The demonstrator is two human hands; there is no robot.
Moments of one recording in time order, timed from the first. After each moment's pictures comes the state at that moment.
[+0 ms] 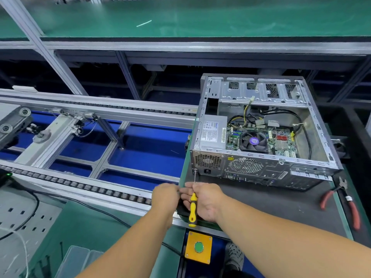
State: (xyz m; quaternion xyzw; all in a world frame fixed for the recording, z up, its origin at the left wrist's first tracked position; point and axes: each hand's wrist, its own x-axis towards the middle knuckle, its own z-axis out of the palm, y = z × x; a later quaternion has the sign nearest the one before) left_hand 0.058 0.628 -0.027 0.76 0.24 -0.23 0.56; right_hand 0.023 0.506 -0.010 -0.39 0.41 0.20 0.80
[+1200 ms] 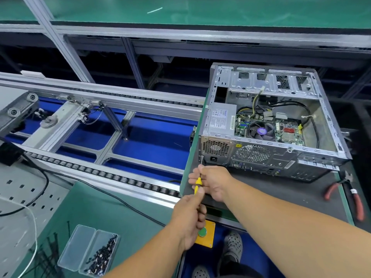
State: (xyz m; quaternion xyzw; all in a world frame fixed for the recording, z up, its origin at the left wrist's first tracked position) left_hand -0.039 0.620 -0.024 0.55 0.24 -0.35 0.72; right_hand 0.030 0.492 -0.036 -0.50 0.35 0.17 0.78
